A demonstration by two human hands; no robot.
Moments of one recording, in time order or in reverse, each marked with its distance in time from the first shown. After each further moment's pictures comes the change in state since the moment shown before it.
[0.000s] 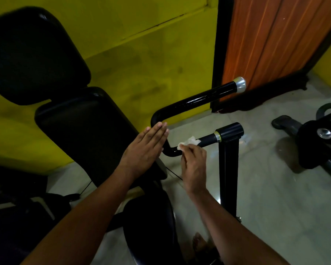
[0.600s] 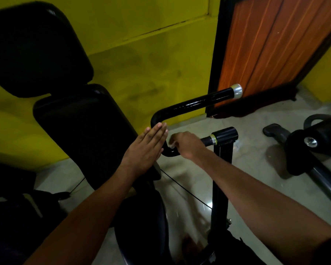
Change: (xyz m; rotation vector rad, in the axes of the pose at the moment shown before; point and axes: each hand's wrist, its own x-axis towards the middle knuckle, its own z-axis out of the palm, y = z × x) left_hand 0.005 0.012 -0.006 -0.001 -0.007 -0.057; right_hand 0.108 -0.010 -0.038 -0.389 -0.753 -0.136
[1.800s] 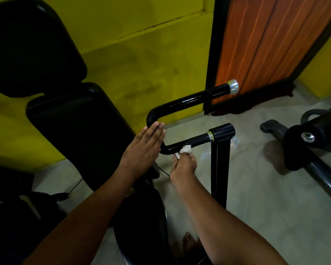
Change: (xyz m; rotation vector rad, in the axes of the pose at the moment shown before) left_hand -0.002 0.009 -0.002 0.028 -0.057 -0.014; right_hand -0.025 -0.055 0.068 2.269 0.763 1.013
